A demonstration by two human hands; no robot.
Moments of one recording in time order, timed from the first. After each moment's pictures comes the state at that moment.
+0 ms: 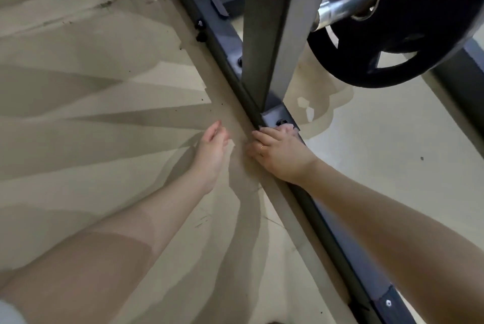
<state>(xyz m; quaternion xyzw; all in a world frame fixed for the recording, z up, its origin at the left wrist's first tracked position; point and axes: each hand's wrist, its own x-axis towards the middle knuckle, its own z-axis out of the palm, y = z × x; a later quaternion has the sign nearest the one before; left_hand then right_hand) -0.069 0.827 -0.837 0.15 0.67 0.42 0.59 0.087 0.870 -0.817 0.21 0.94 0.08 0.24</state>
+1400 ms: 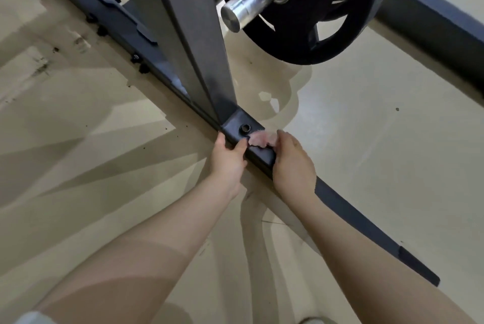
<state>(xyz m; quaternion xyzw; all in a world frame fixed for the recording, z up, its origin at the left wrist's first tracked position) 0.002 0.859 -0.831 0.18 0.67 0.34 0.64 0.113 0.827 -0.828 0.78 0.55 -0.23 -0.17</state>
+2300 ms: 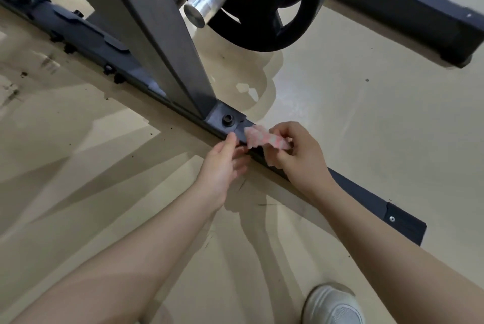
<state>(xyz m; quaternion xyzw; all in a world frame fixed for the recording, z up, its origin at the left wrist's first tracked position) -0.012 0.826 -0.796 0.25 0.59 0.24 0.73 0.125 0.785 -0.772 0.71 0.48 -0.38 -0.35</state>
